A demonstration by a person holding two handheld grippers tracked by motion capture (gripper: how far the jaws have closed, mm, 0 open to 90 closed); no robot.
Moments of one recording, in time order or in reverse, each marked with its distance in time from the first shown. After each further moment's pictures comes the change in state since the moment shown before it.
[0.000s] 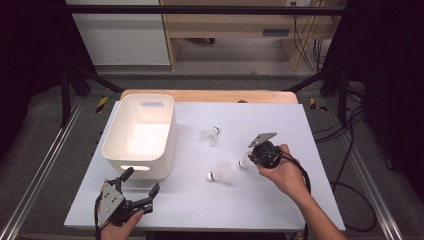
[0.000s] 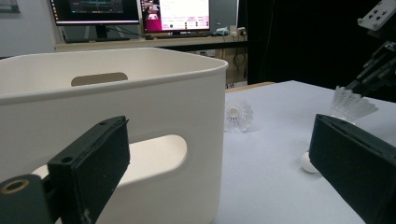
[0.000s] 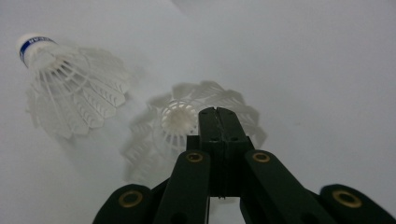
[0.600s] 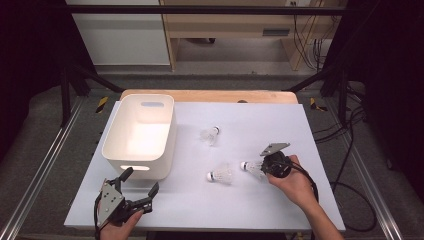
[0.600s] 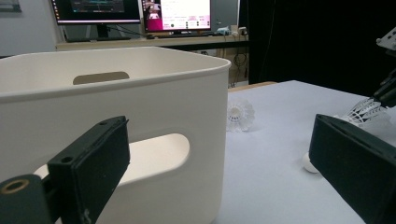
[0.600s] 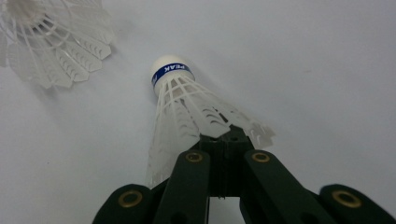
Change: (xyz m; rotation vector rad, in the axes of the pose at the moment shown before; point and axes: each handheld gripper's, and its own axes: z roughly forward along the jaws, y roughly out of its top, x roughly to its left) left arm 0.001 0.000 0.000 0.002 0.004 -0.001; right arm -0.007 -0.044 0.006 -0.026 0.034 0.068
